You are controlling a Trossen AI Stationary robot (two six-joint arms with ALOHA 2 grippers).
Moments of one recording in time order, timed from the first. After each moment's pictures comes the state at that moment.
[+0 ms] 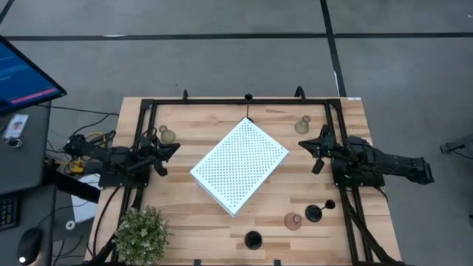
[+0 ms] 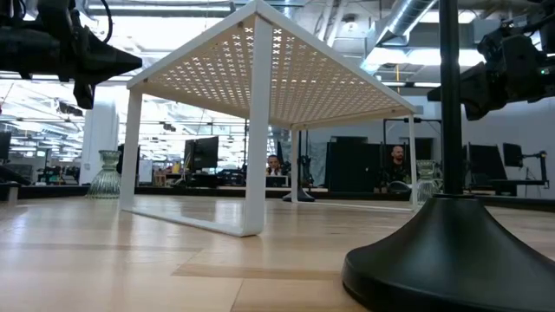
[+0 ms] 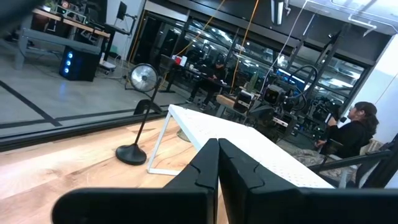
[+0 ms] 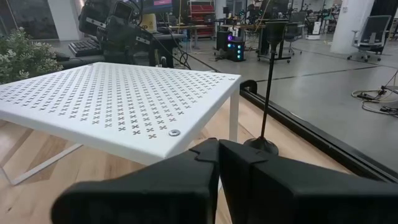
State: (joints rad) left arm -0.38 0.01 0.01 0.16 -0.79 -0.27; right arm -0.14 0.01 0.06 -0.13 0.18 0.03
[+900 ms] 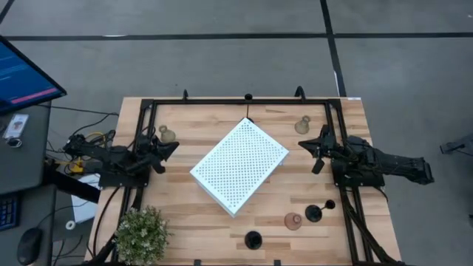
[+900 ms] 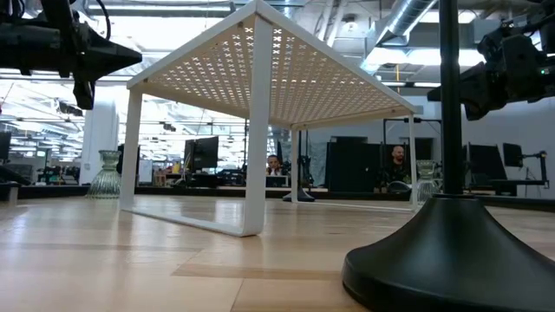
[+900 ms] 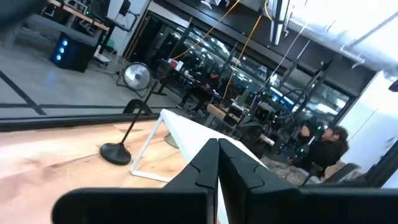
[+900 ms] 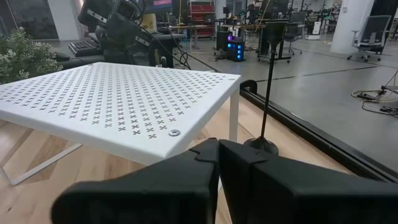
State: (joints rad) left arm -0.38 0.01 0.01 0.21 -0.79 -0.39; right arm -0.14 0.01 0.06 -0.13 0.18 0.03
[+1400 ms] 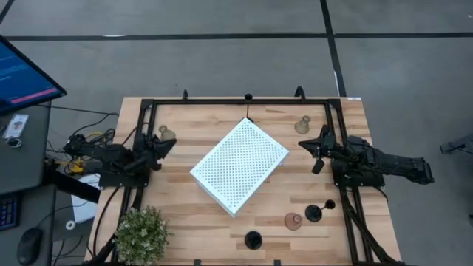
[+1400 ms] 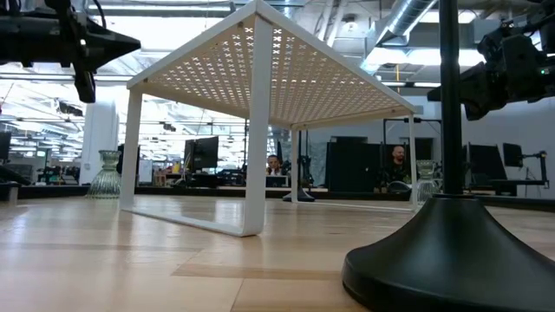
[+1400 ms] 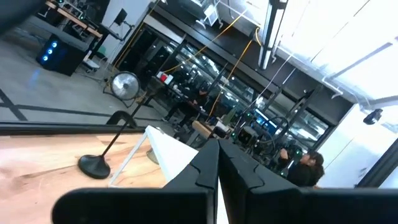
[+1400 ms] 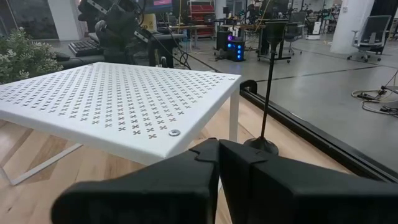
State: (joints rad) left arm -0.38 0.01 0.01 0.33 -0.79 -0.41; right arm -0.14 0.01 0.06 -0.13 0.18 0.03
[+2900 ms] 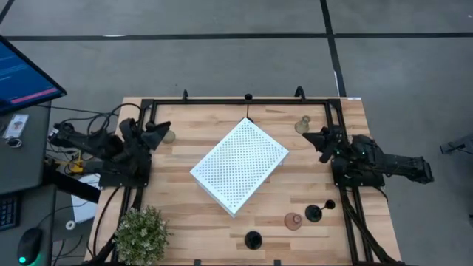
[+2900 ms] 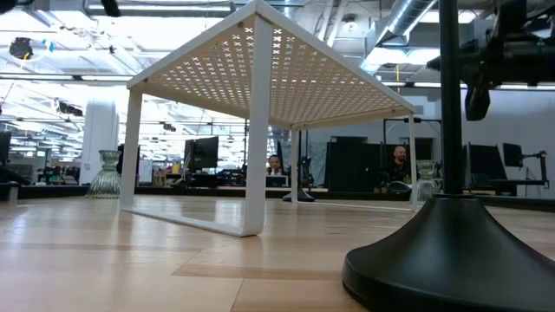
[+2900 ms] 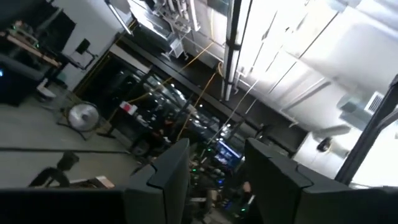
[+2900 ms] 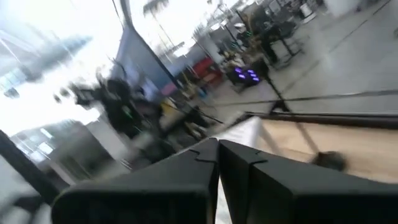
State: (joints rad) left arm -0.38 0.50 0.43 0.63 -0.71 -0.27; right arm -0.12 0.01 0.06 0.14 0.26 0.65
